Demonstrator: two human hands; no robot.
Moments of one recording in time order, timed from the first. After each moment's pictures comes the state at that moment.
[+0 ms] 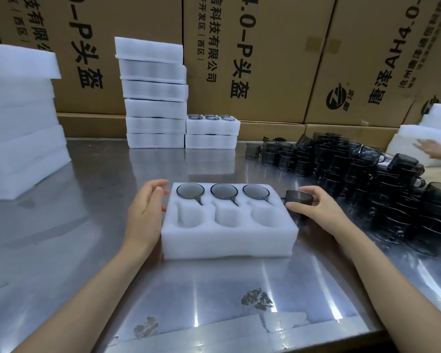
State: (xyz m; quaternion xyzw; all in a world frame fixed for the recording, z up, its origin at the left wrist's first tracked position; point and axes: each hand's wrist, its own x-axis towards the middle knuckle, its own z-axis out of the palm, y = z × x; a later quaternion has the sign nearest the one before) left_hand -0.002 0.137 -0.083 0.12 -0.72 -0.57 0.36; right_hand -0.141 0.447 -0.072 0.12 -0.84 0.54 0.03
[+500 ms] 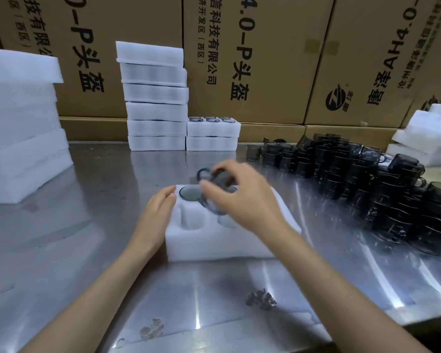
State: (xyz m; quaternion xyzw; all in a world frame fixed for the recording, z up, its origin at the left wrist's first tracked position) left_hand -0.011 0.128 -0.089 0.08 -0.76 -0.58 0.28; right_hand -0.028 0.309 -0.007 0.28 -0.85 0.41 0.16
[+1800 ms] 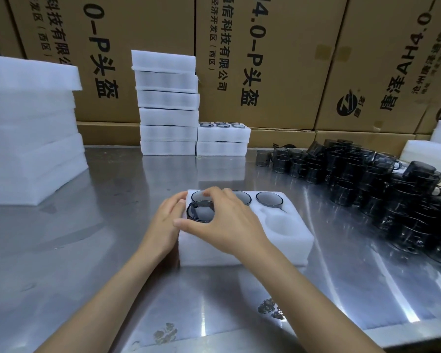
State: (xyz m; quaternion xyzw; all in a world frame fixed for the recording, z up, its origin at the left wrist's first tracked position) left_hand -0.001 0.131 -0.081 0.07 -0.77 -0.58 0.26; right_hand -0.009 0.274 -0.025 0.29 -0.91 0.30 0.05
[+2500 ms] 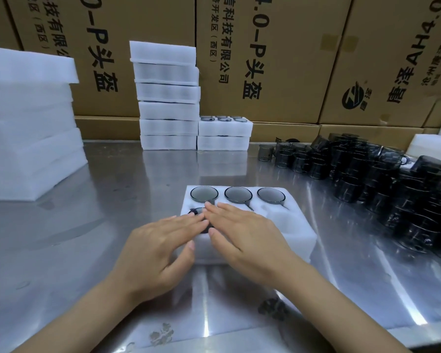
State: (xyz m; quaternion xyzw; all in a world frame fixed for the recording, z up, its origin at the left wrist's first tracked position) left_hand 0.071 0.146 -0.064 -0.14 -0.92 -0.17 0.31; right_hand -0.014 0.317 -0.049 0.47 -0.86 0.17 0.12
